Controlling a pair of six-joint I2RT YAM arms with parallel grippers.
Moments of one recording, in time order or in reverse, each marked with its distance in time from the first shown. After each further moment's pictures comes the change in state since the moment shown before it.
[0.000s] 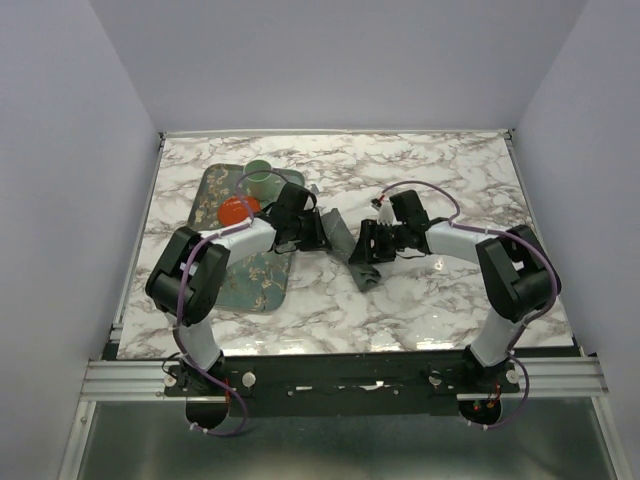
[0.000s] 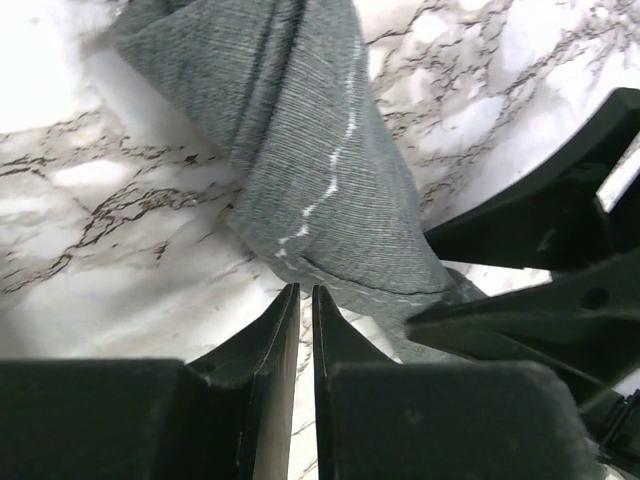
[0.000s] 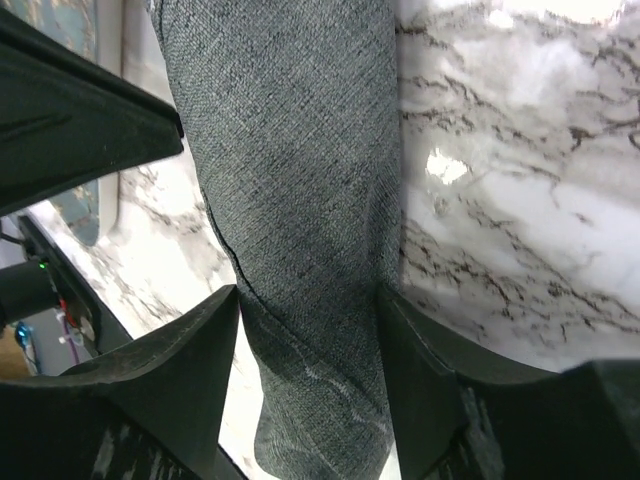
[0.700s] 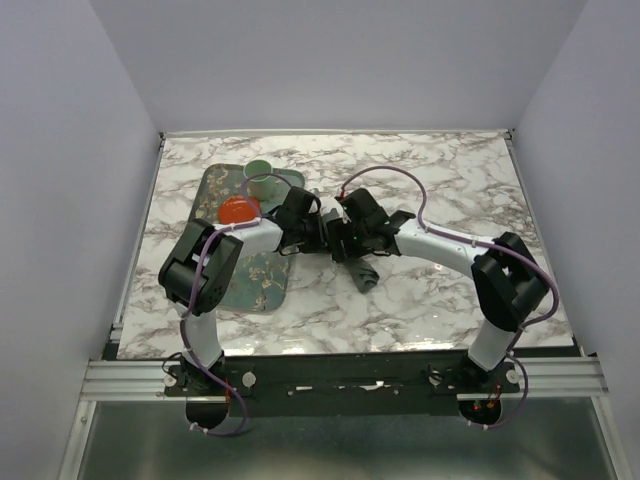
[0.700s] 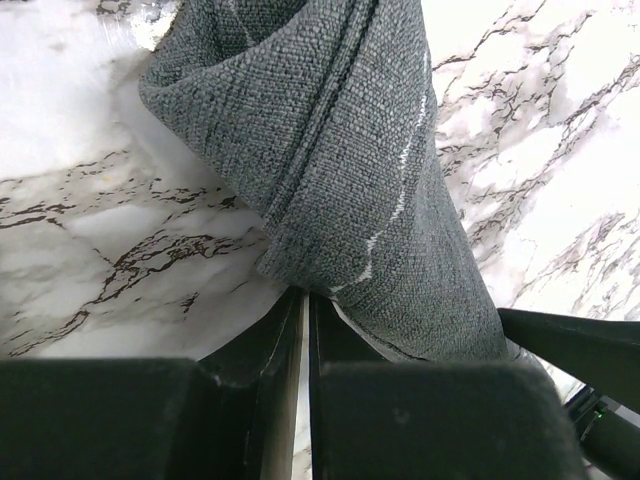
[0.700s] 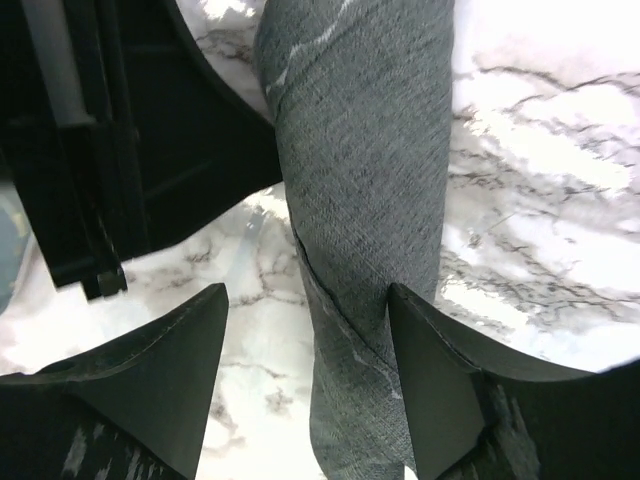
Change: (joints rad) left arm -0.008 0.096 0.007 0.056 -0.055 -0.009; right arm 0.281 -0.023 0.237 -0.264 0.569 -0.069
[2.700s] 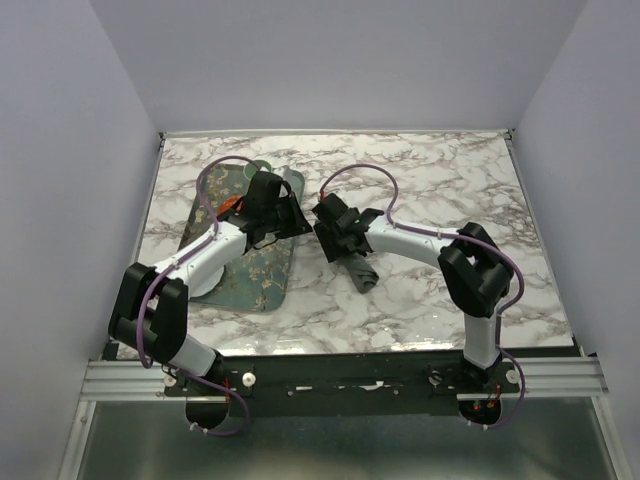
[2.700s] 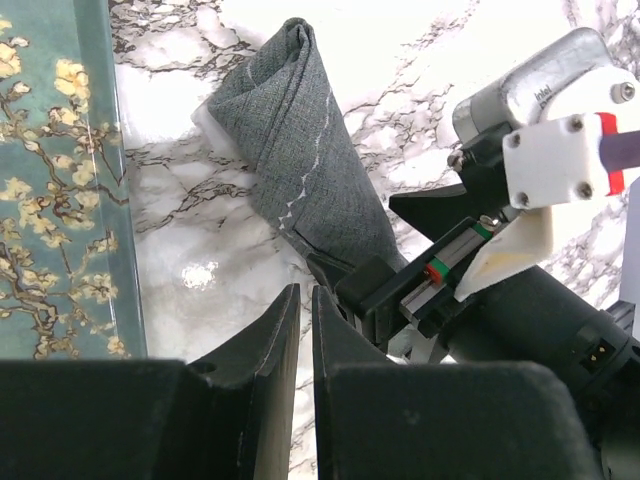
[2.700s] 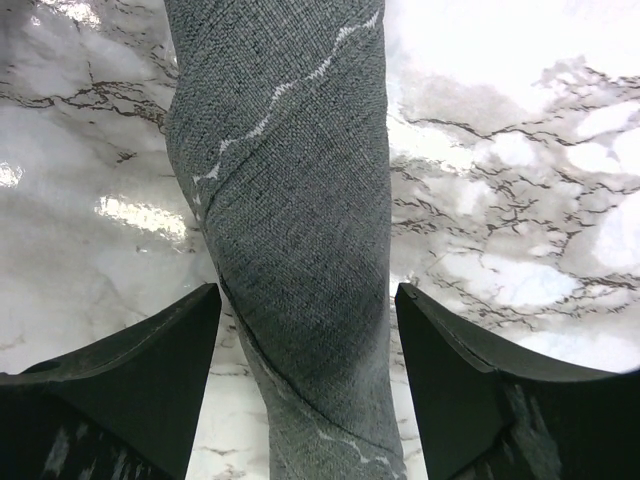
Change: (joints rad) left arm 0.093 -0.372 -0.053 -0.159 -0.024 0.027; right arm 0.114 0.205 0.209 -0.137 0.344 -0.042
